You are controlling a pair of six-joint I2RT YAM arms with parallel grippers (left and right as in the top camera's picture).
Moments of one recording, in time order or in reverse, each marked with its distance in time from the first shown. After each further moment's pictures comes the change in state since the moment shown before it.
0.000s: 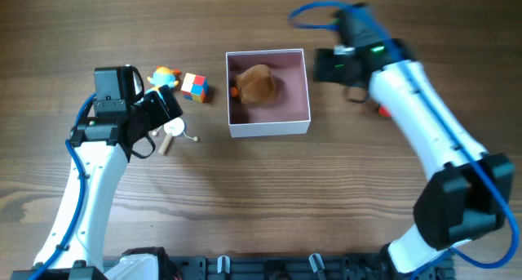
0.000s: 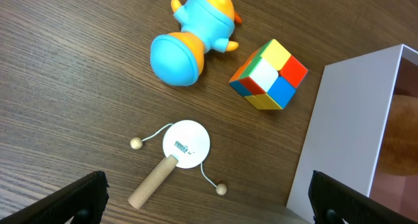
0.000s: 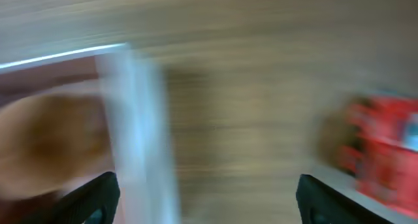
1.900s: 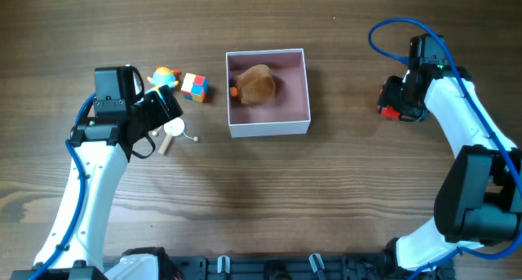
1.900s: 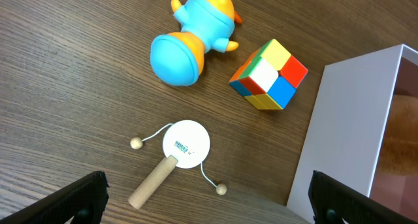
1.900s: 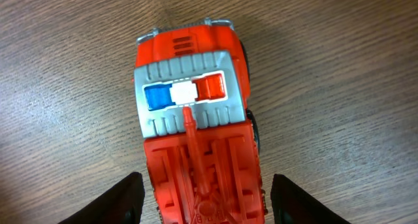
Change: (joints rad) left arm 0.000 0.000 0.000 0.000 0.000 0.000; right arm -0.348 0.000 -0.275 0.117 0.003 -0.093
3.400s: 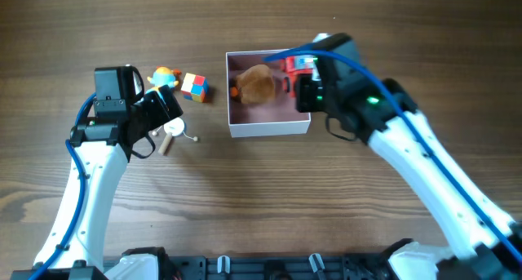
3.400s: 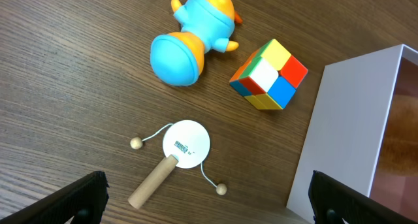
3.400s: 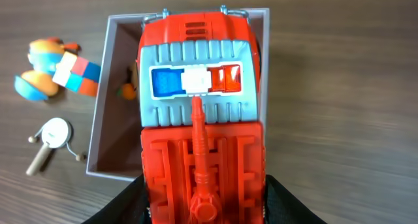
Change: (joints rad) left arm 0.000 0.000 0.000 0.000 0.000 0.000; right arm 0.625 -0.257 0.145 -0.057 -0.026 0.146
